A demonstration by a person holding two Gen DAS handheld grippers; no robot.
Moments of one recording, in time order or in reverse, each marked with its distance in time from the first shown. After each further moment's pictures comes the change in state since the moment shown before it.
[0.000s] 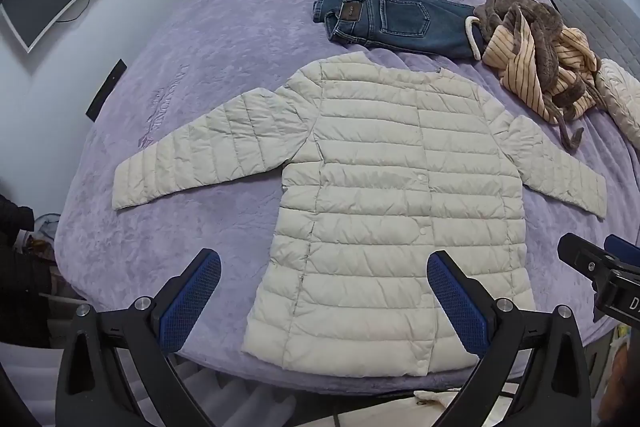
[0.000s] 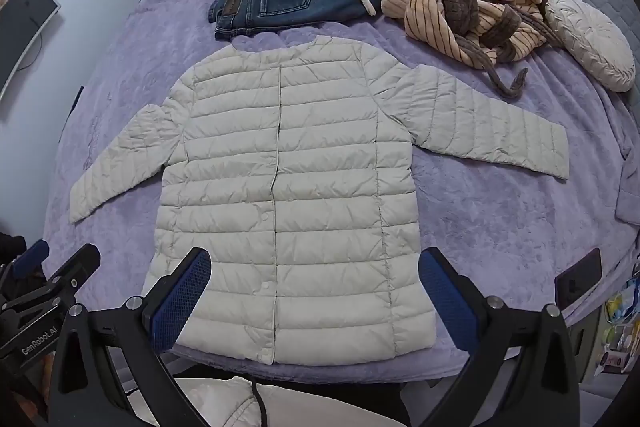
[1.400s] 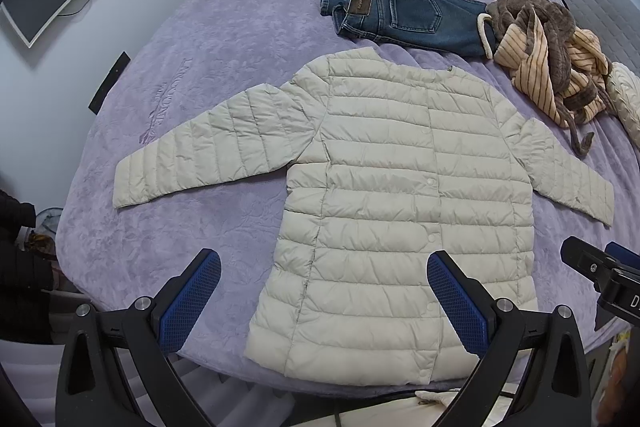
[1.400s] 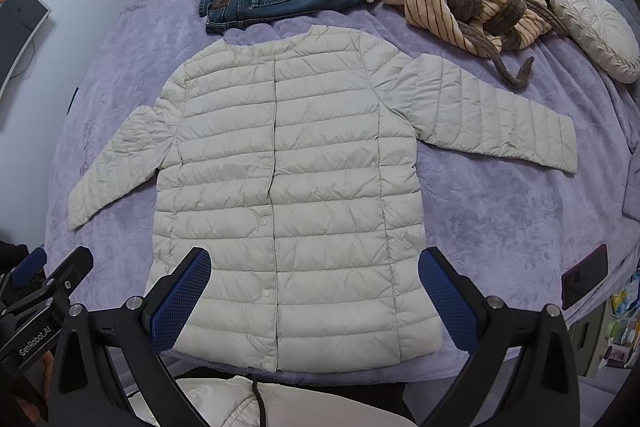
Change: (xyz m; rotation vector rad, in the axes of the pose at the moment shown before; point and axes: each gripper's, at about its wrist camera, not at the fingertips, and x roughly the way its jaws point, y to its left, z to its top) left arm 0.015 0.004 0.011 -0.016 0.027 0.015; right arm 0.015 -0.003 0.008 0.017 0.025 0.006
